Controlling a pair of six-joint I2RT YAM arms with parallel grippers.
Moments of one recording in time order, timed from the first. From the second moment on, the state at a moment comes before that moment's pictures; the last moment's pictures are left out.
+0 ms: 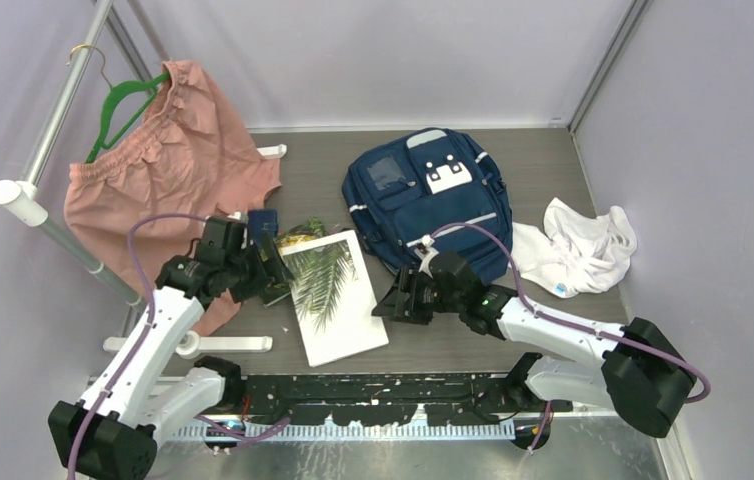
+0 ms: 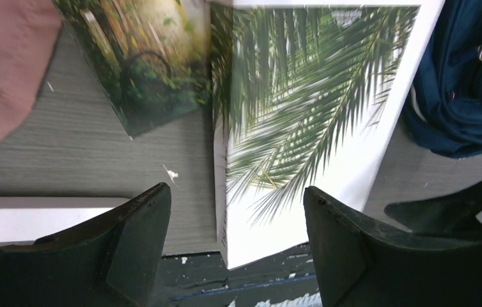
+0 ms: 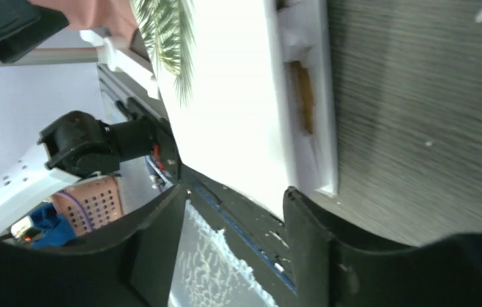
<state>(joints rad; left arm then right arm) -0.28 0.93 0.86 -0.87 0.08 -0.66 0.81 1.12 0.49 0.05 -0.35 1.02</state>
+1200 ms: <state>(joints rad) -0.39 0.75 0.43 -0.62 0.20 -0.86 0.69 1.84 0.60 0.81 -0.63 1.10</state>
